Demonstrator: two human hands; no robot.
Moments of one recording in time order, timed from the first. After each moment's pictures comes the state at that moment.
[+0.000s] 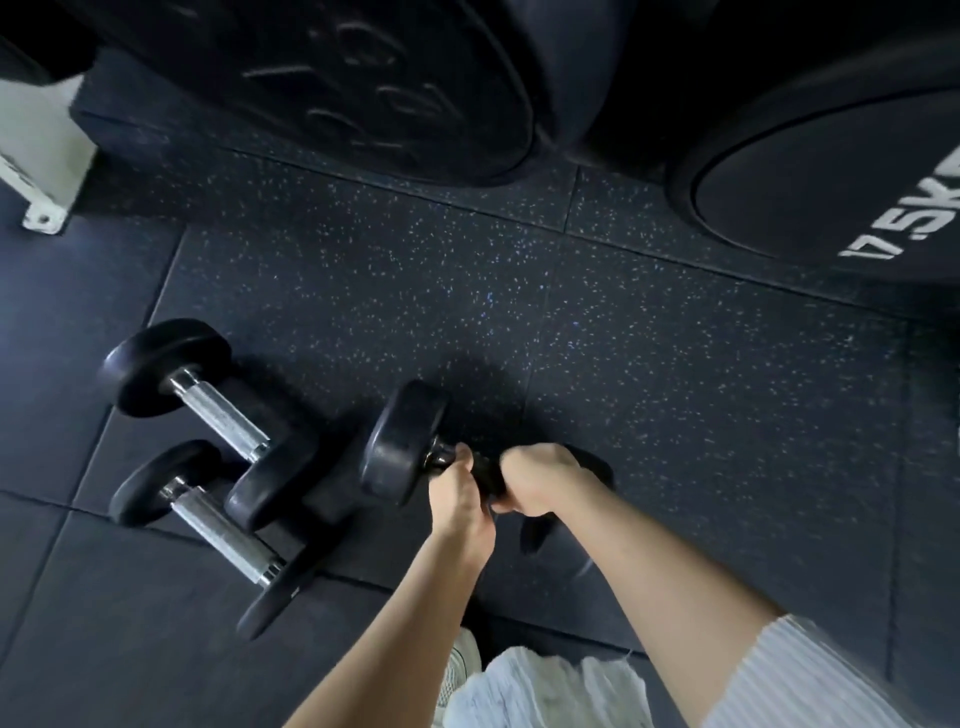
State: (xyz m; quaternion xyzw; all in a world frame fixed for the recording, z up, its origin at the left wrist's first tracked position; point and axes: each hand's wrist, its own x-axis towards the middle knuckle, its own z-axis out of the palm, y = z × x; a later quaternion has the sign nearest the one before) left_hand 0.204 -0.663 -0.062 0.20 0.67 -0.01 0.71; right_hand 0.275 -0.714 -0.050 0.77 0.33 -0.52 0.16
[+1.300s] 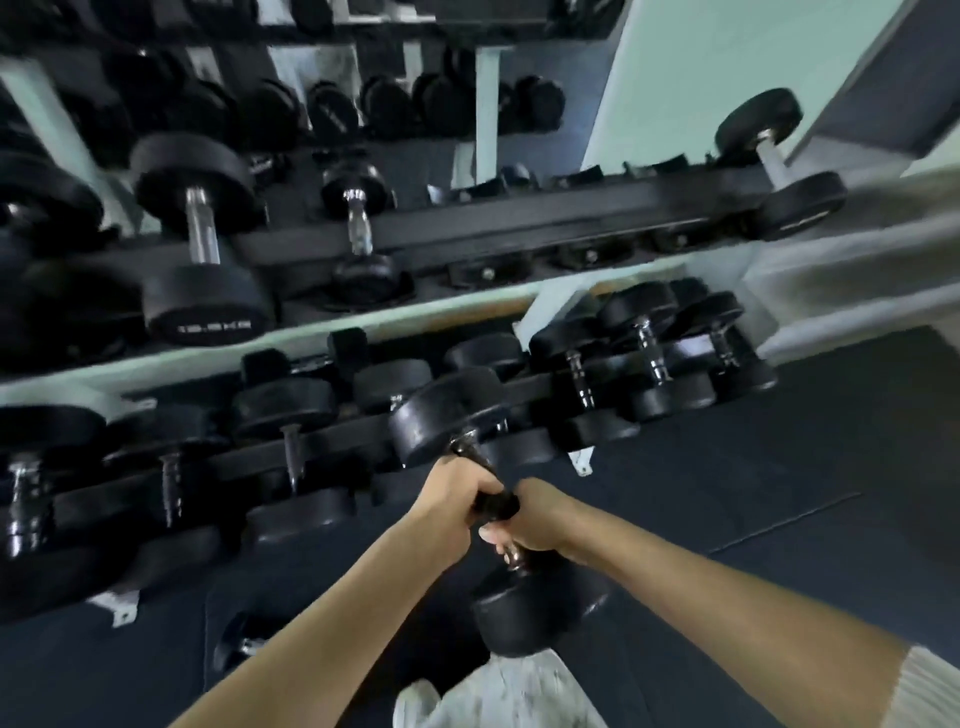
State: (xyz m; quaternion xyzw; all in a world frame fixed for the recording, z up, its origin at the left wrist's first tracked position) left_hand 0.264 -0.779 0.698 0.59 0.31 -0.28 0.69; right_hand 0.261 -0.893 0.676 0.86 -0.06 -0.42 -0.30
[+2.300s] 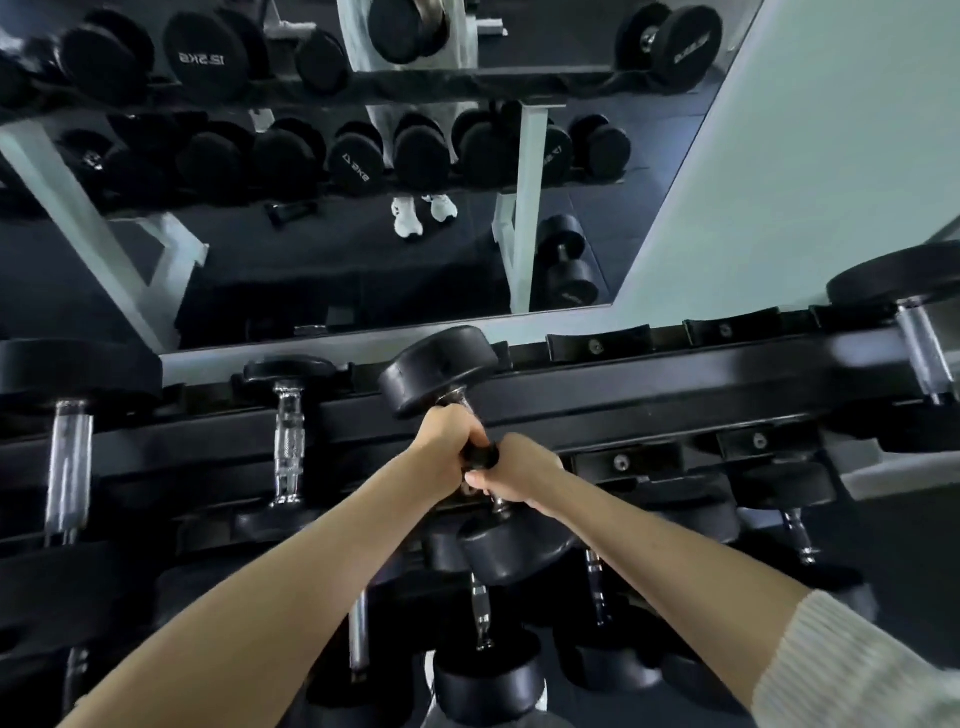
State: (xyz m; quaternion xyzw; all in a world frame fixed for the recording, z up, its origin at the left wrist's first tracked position) left_hand 0.709 -0.835 0.705 0.60 0.38 -0.20 0.67; right_hand 0.706 -0.934 0.685 0.90 0.00 -0.37 -0.23
